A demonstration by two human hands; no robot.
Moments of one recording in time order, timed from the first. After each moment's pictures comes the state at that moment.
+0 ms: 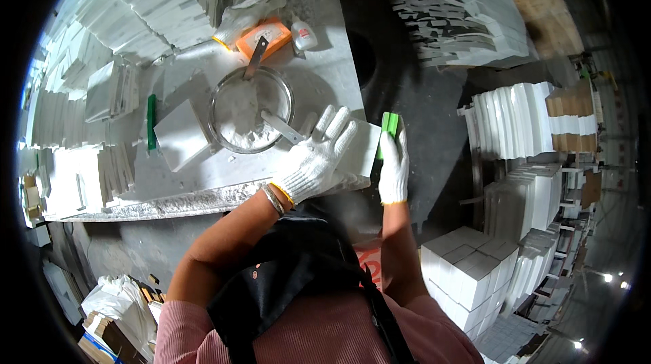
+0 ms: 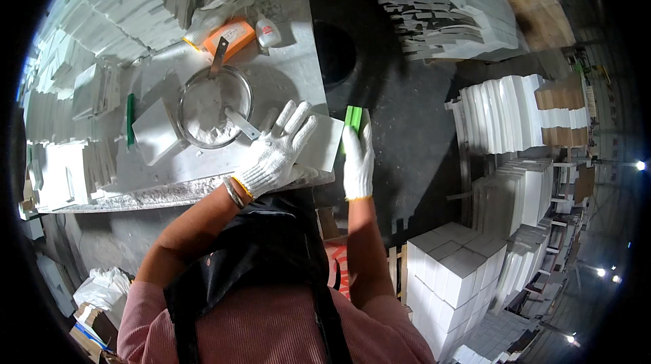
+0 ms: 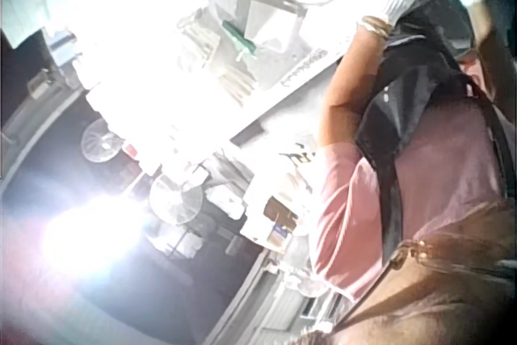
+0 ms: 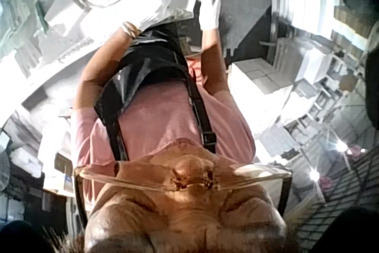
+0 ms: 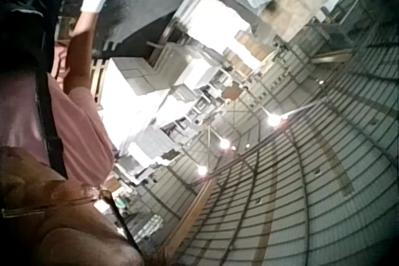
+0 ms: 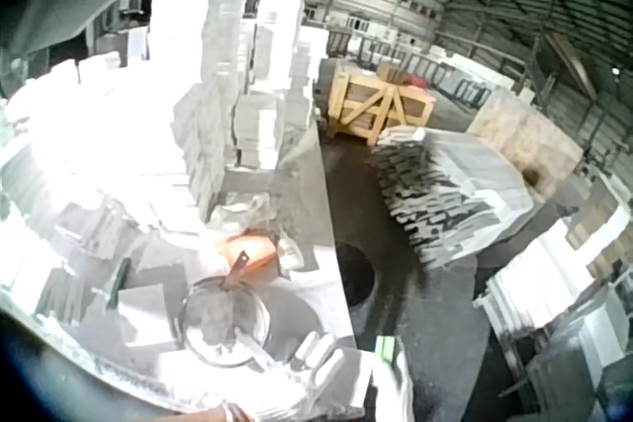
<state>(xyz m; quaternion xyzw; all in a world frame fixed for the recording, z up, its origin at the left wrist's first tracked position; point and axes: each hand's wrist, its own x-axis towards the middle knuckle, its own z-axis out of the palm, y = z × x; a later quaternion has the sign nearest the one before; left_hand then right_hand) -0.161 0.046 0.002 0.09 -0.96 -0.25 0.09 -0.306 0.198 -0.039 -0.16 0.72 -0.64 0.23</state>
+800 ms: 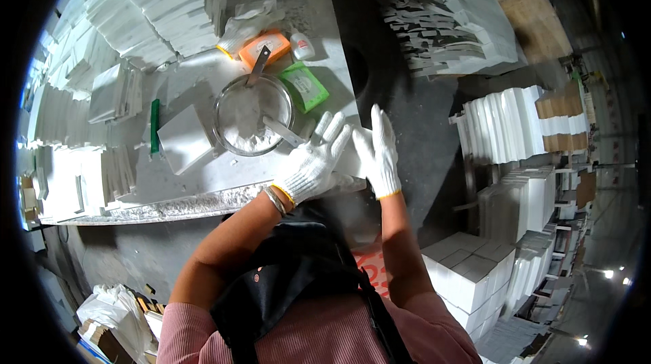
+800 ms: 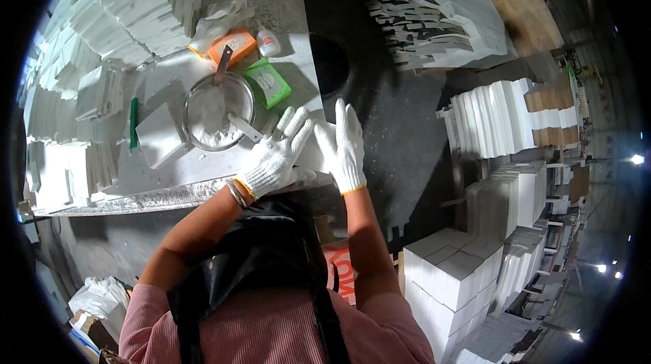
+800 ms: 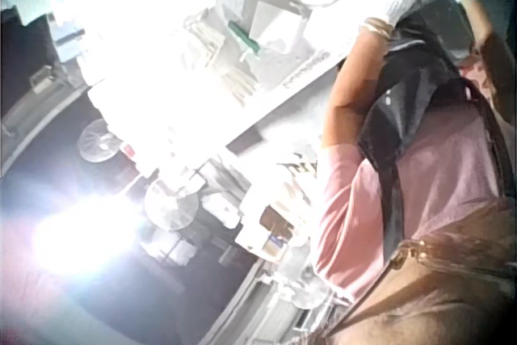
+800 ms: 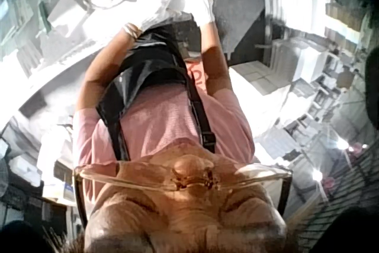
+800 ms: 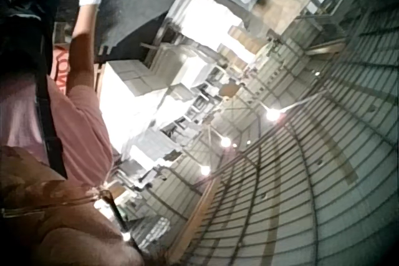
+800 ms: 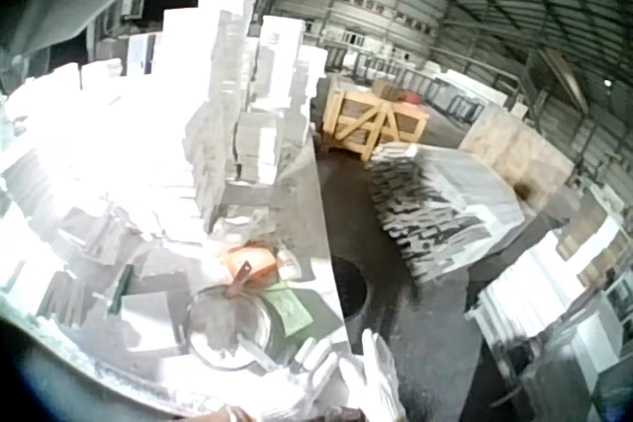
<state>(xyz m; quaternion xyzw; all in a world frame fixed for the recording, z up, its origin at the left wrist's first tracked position) -0.159 0.046 -0.008 0.08 -0.96 -0.23 0.14 -0.312 0.170 -0.034 -0.43 0.84 -0.33 -0.01</state>
